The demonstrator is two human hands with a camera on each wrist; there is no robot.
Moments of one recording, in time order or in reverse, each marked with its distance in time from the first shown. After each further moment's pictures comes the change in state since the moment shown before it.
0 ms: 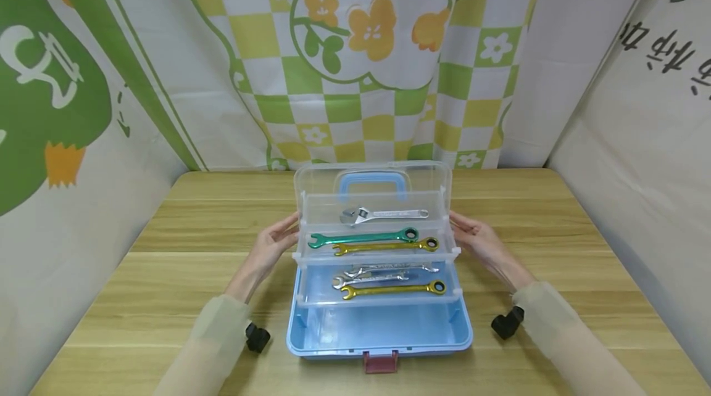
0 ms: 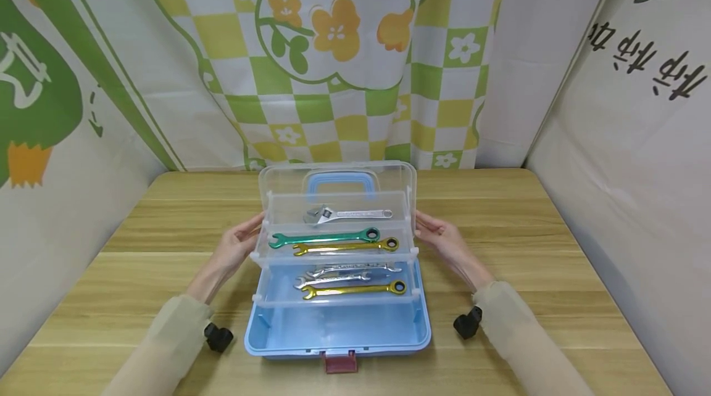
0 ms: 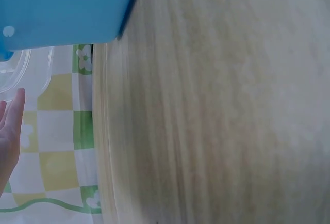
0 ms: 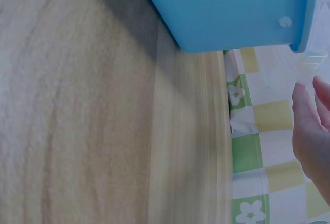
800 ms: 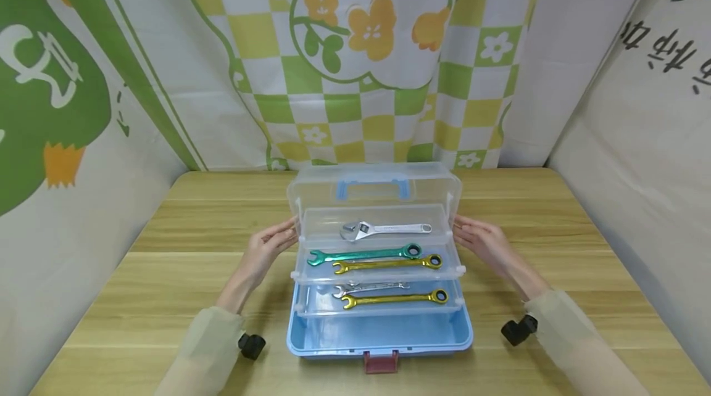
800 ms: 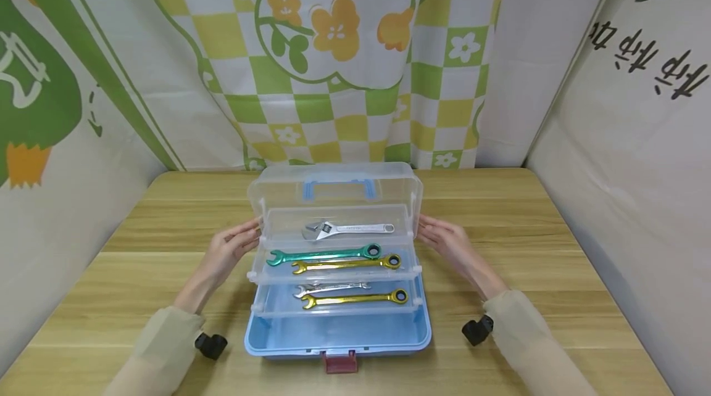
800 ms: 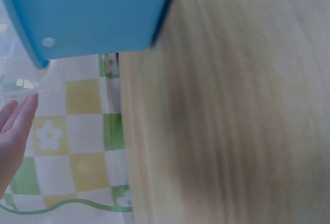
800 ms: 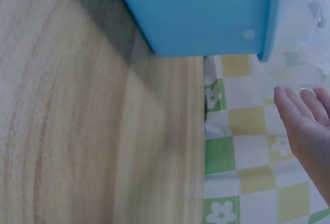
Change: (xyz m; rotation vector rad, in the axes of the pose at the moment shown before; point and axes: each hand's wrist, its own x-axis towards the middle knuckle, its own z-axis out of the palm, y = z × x) left_hand -0.020 0.019 0.002 -0.117 -0.015 0.107; right_hand -0.018 -0.020 0.001 0.100 -0.158 -0.138
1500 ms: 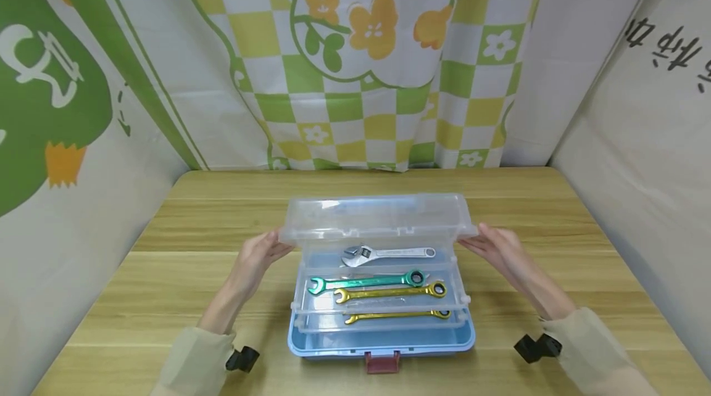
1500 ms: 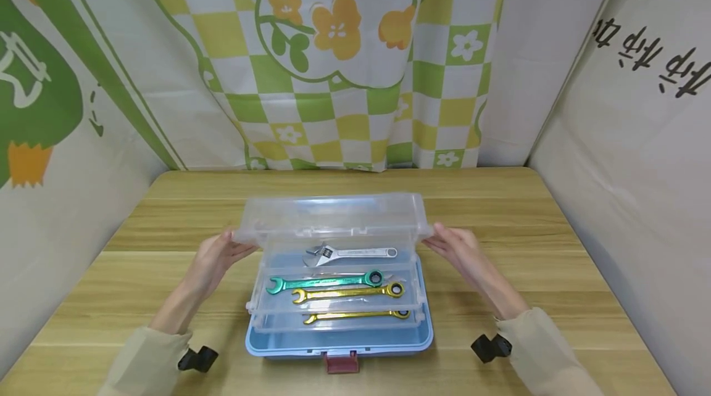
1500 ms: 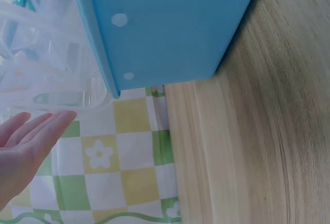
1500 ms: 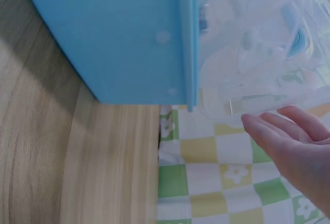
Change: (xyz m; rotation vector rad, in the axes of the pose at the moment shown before) left_hand -0.030 0.041 0.017 0.176 -0.106 0.141; right_hand -0.029 -0.034 0.024 -0.063 -0.096 -0.112
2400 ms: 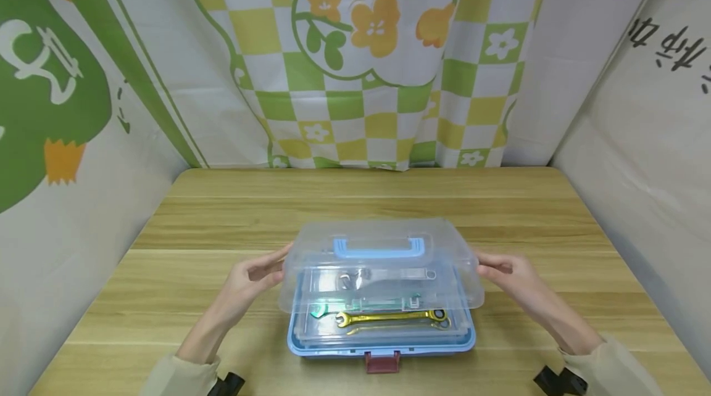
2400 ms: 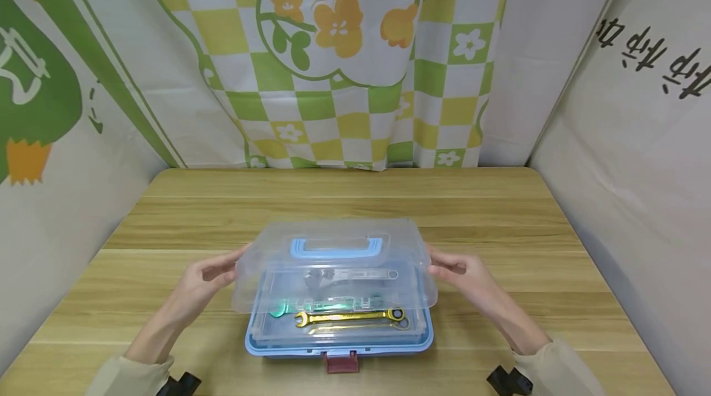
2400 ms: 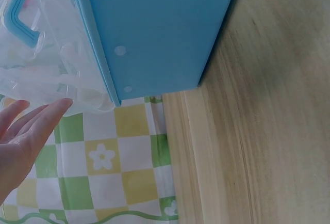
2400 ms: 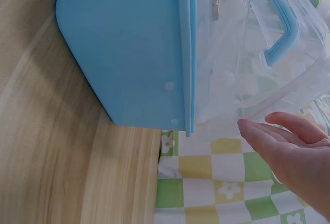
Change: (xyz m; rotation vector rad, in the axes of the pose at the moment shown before) left_hand -0.034 0.010 0.001 0.144 -0.054 -0.156; right_hand -0.036 -0.017 0.024 -0.455 0.117 0.236
